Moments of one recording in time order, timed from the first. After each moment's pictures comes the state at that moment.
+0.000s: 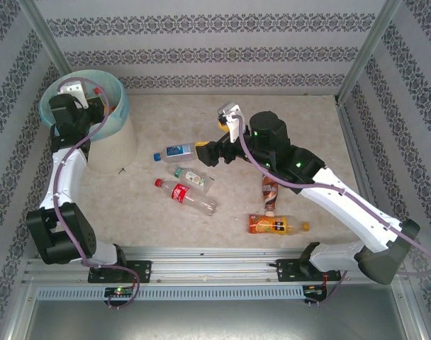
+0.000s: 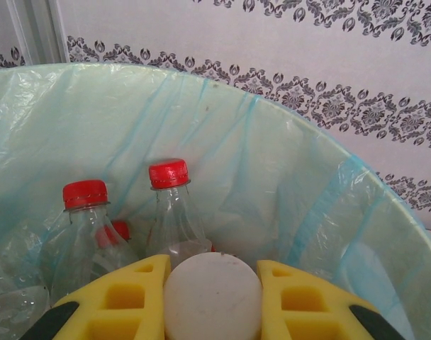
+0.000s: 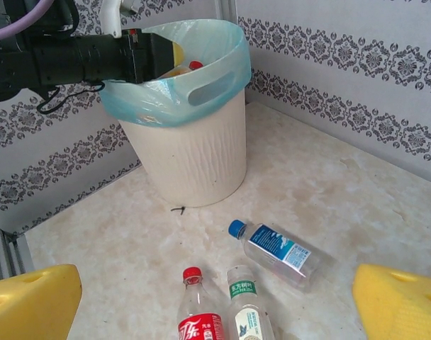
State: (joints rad) left arm 0.29 1.43 1.21 -0.06 0.19 -0.10; right arm 0.79 1.26 1.37 -0.40 -0.14 0.13
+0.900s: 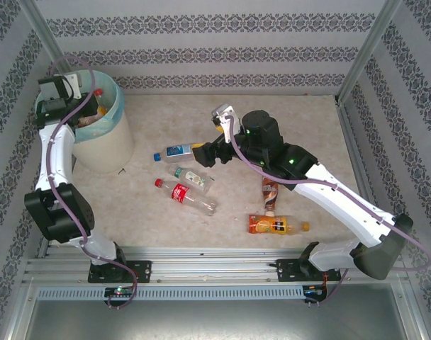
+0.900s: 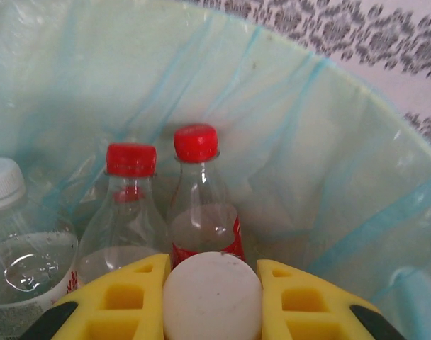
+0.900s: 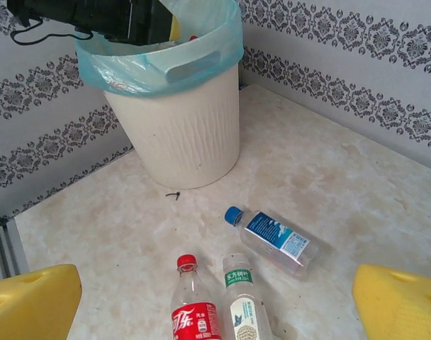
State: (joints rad) left arm 0.34 1.63 1.59 -0.54 0.23 -0.02; right arm 0.80 1.31 1.38 -0.42 -0.14 0.10
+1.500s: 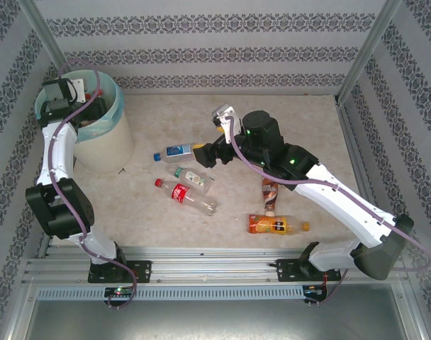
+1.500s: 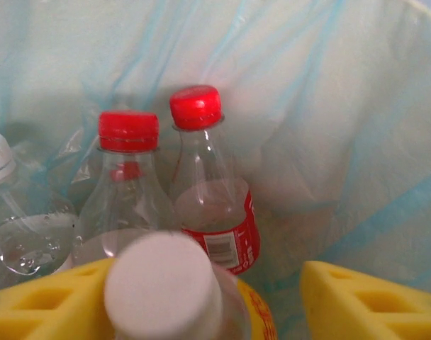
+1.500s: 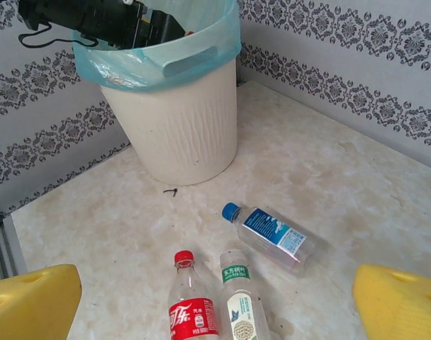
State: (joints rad) left arm 0.34 1.67 1.60 -0.58 0.23 0.04; right arm 0.80 1.31 1.38 -0.44 -0.13 0.10
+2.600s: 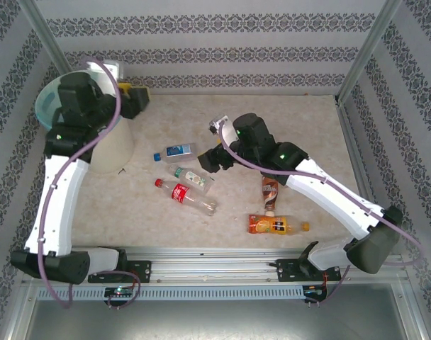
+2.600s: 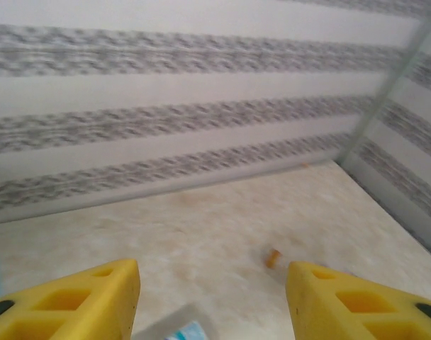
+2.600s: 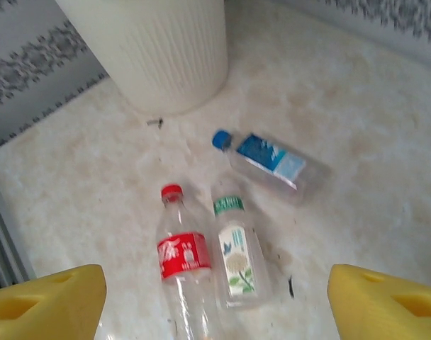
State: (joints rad) left arm -0.12 1.26 1.61 -0.62 0.34 -0.08; right arm 0.75 1.38 1.35 -0.59 -0.17 0.11
